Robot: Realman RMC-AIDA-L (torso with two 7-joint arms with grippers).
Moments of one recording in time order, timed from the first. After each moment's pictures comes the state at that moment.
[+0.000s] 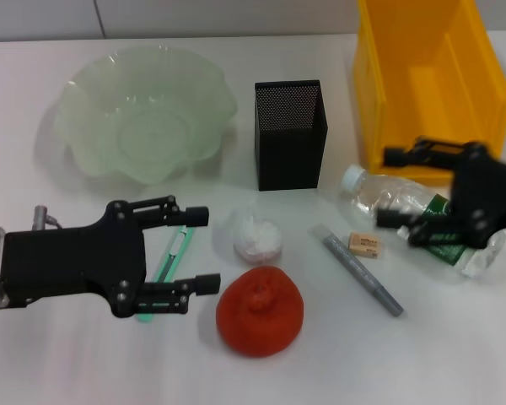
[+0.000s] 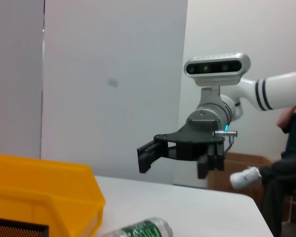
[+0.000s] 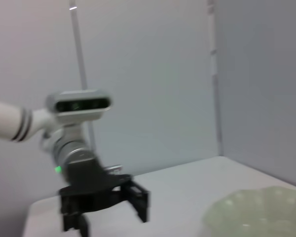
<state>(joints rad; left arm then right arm) -0.36 -2.07 0.89 0.72 1.80 1.83 -1.13 0.34 2.08 -0.82 -0.94 -1.76 -1.79 1.38</state>
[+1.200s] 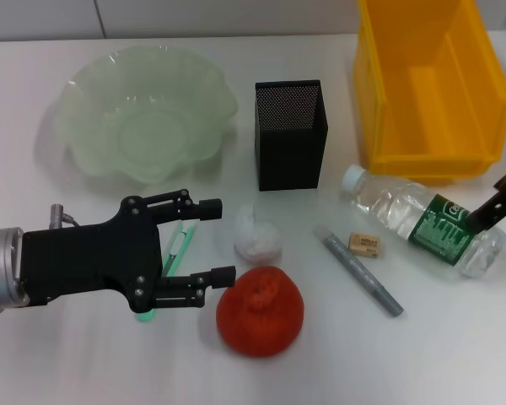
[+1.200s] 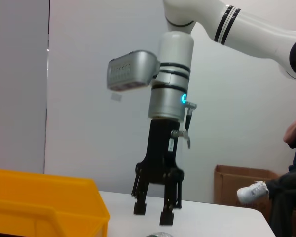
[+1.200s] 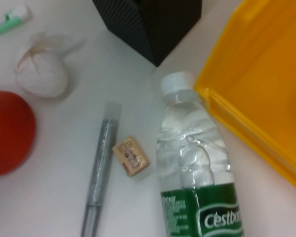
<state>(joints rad) -0.39 -2.07 0.89 0.60 1.77 1.80 -1.03 0.77 2.05 -1.02 -1.27 -2.82 -1.88 2.36</state>
